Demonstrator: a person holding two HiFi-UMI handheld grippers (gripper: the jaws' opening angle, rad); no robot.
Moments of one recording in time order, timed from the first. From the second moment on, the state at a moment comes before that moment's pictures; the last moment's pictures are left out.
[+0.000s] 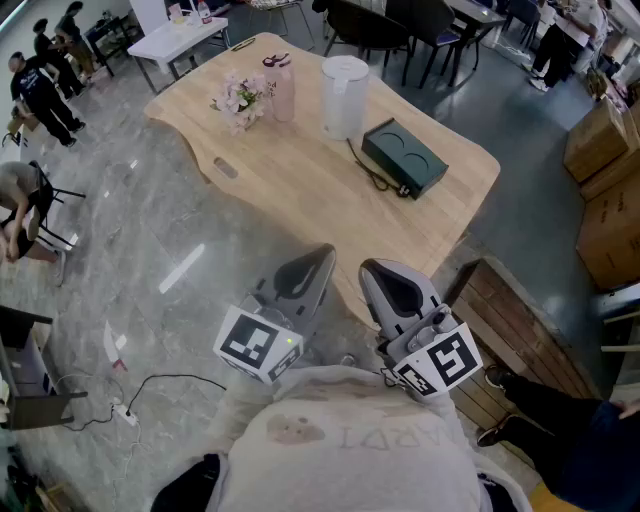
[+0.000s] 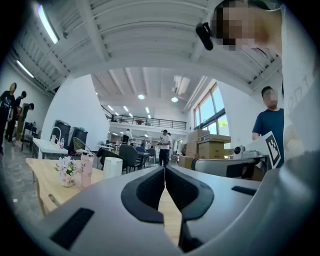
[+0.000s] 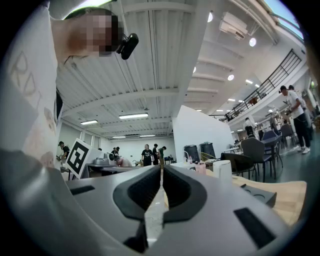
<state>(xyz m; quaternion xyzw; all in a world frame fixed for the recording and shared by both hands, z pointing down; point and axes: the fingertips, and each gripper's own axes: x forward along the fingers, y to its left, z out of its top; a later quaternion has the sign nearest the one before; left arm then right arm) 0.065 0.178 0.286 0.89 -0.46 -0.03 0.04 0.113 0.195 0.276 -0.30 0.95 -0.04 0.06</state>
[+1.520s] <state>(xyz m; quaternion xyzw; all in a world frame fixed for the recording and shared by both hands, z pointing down) -0.050 0.155 0.314 0.89 -0.46 -0.02 0.04 0.040 0.140 0.298 -0.35 0.93 -0.05 0.03</state>
